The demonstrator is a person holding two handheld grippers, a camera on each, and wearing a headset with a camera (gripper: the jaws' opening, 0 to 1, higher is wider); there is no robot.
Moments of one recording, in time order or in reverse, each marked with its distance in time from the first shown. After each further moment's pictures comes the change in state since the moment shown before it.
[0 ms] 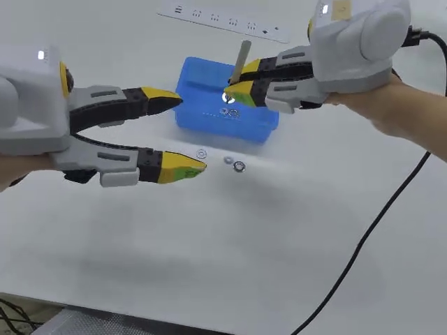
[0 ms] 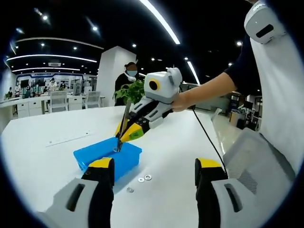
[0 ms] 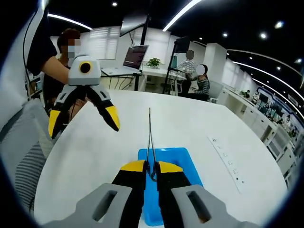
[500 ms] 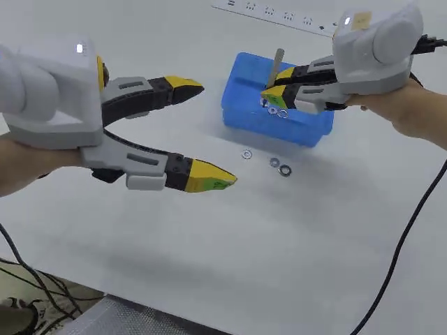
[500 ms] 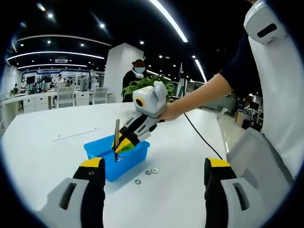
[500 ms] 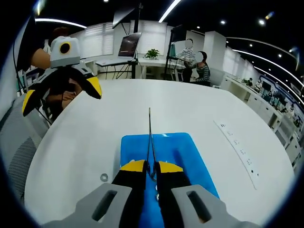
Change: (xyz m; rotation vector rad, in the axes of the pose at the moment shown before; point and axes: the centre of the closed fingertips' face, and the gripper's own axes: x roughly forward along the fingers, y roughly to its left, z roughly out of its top) left arm -0.018 0.015 -0.008 -0.024 0.024 0.060; right arm 0.054 -0.013 -0.045 0.058 0.073 0.046
